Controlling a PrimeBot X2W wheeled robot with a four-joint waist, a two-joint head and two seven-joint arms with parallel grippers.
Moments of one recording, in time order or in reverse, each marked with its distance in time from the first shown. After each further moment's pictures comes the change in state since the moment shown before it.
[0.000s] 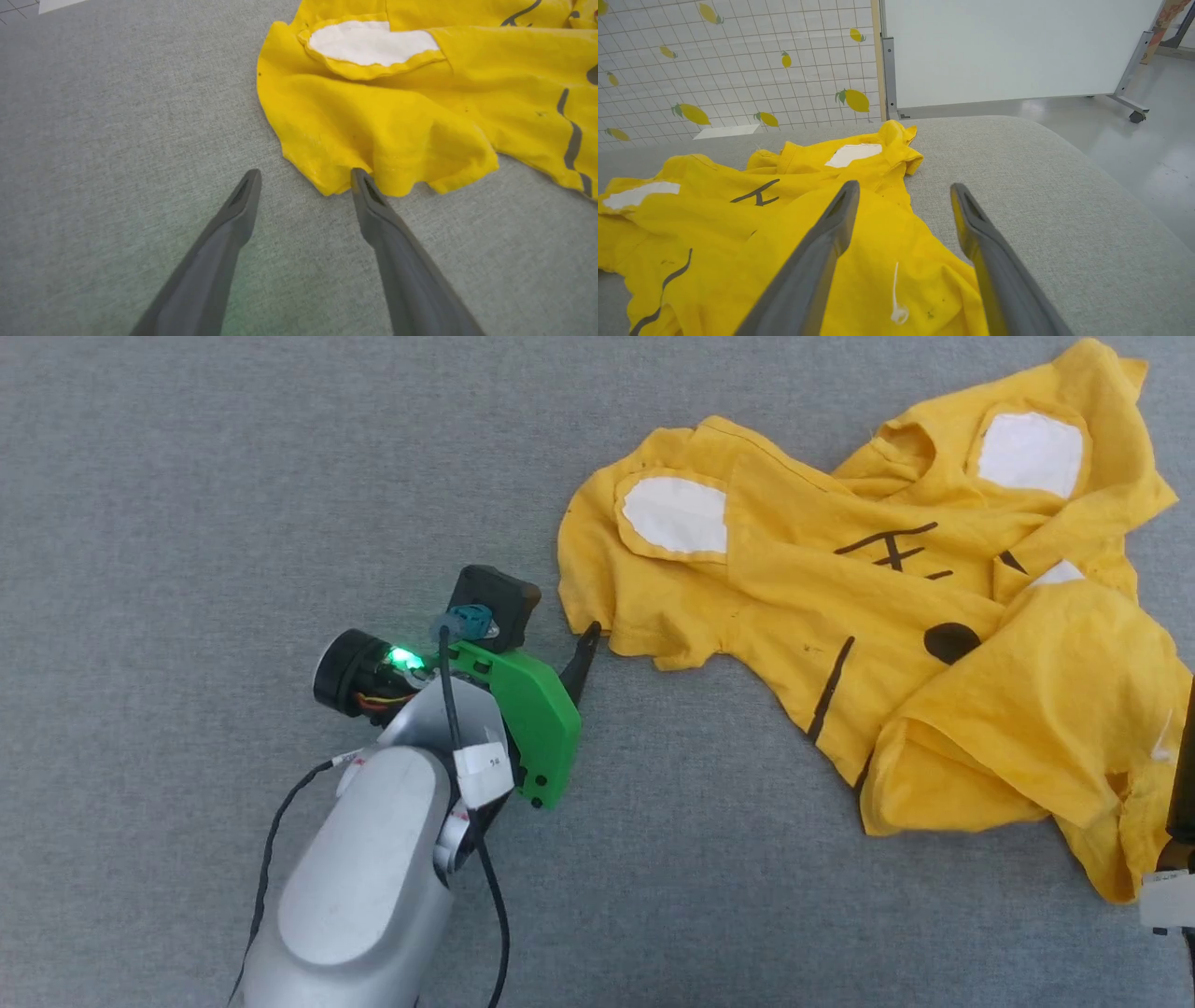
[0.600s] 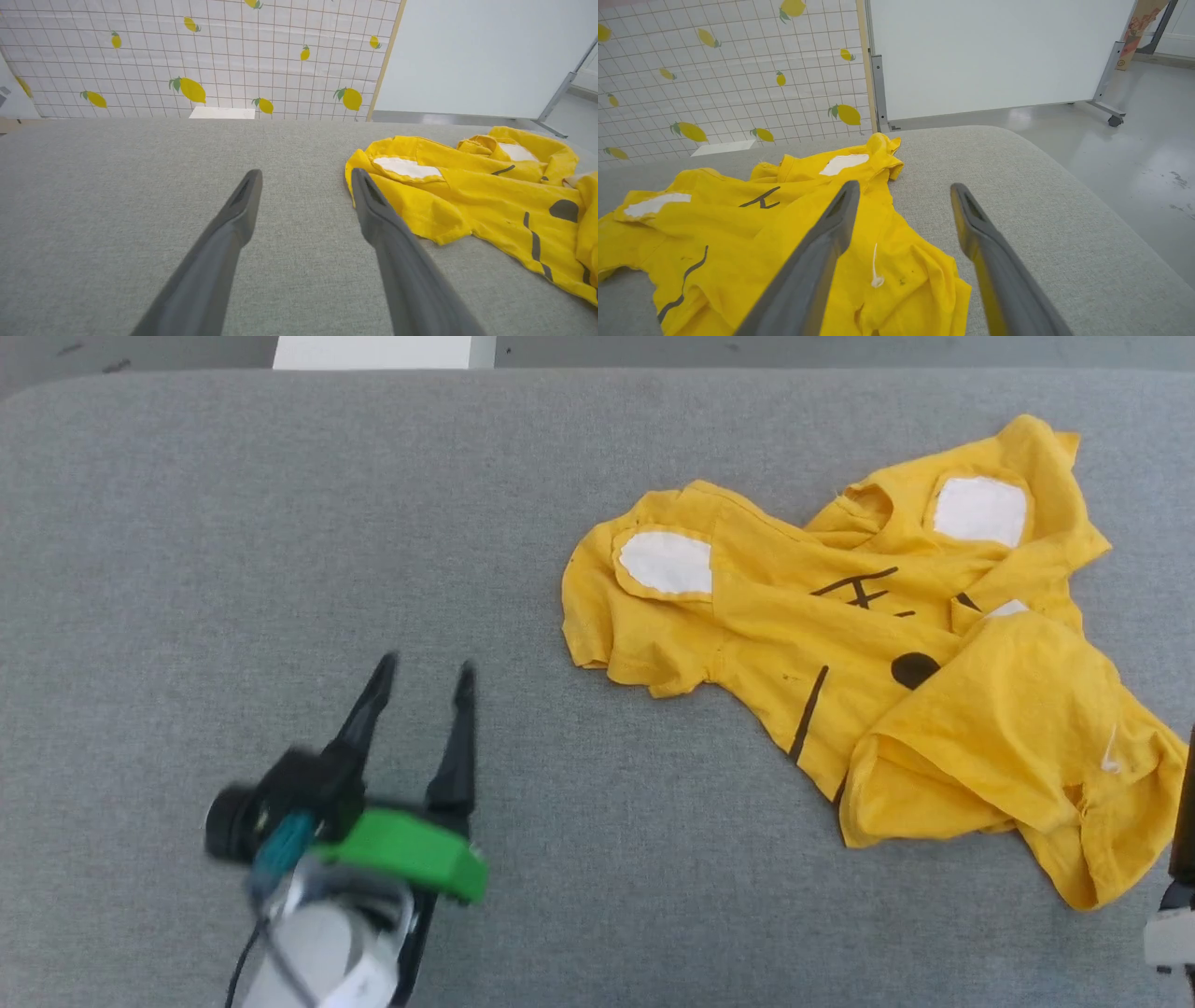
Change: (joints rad) left arm 0.377 0.006 0.184 -0.203 -0.005 0.088 -0.543; right arm 0.072 0.000 -0.016 0.025 0.008 0.000 -0.003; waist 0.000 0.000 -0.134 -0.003
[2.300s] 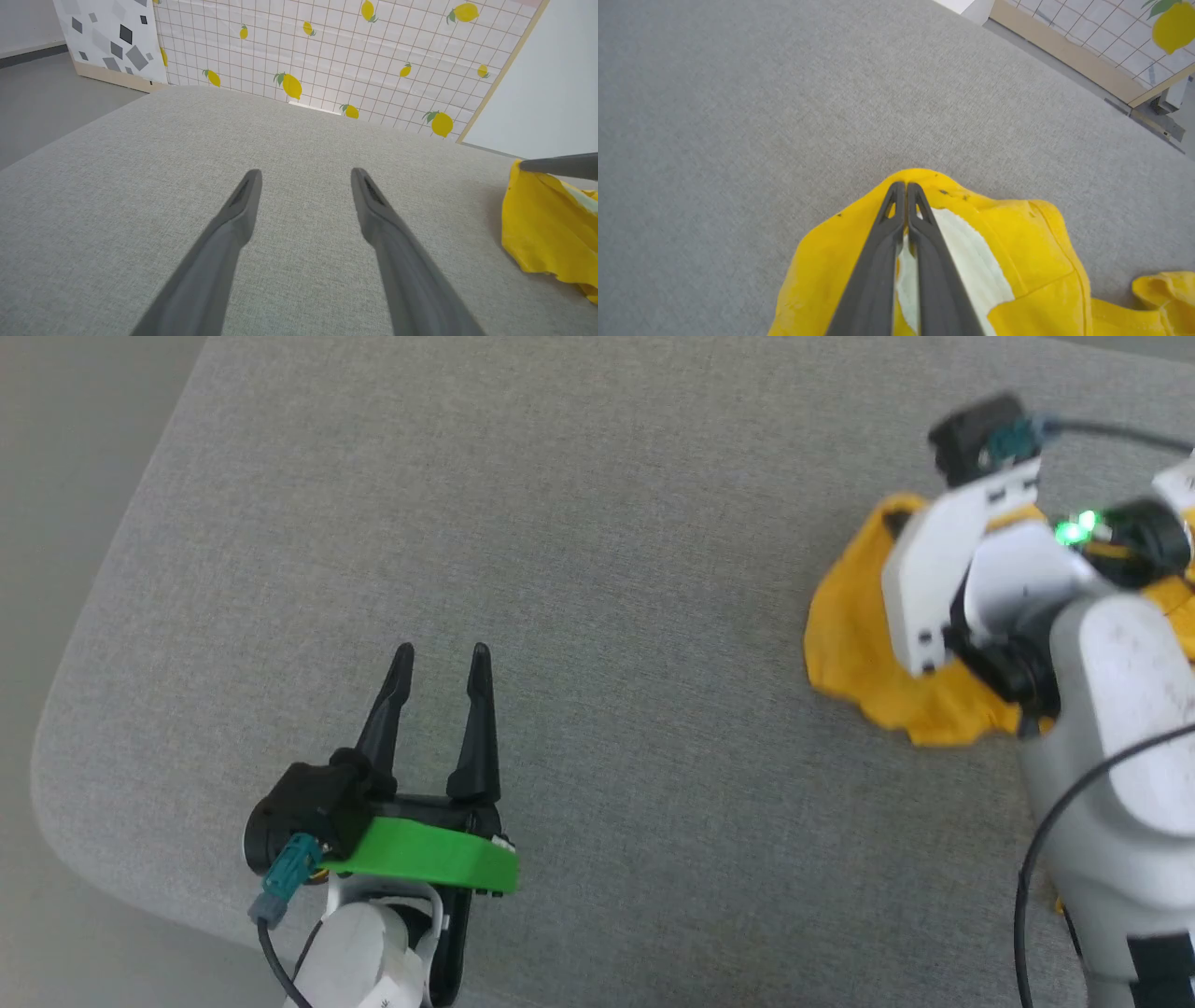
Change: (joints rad) left arm -0.037 -0.075 -0.020 0.061 -0.086 0.030 -0.127; right arm -0.780 -0.116 0.531 0.429 -0.087 0.000 0.834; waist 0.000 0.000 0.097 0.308
